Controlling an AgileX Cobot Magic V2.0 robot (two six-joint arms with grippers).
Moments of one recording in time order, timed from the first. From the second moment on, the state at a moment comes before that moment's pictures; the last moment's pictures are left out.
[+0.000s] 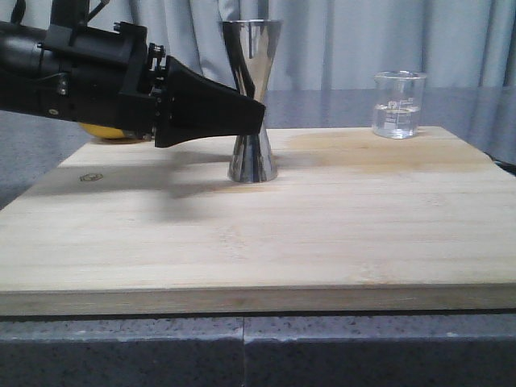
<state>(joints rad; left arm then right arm) -0.36 1.78 -0.91 -1.77 1.12 2.30 0.10 0.74 -0.44 0.02 -0.06 -0.02</state>
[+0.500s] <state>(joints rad) -0.39 1.85 -0.95 -1.77 1.13 2.30 0.10 0.74 -0.44 0.02 -0.06 -0.02</state>
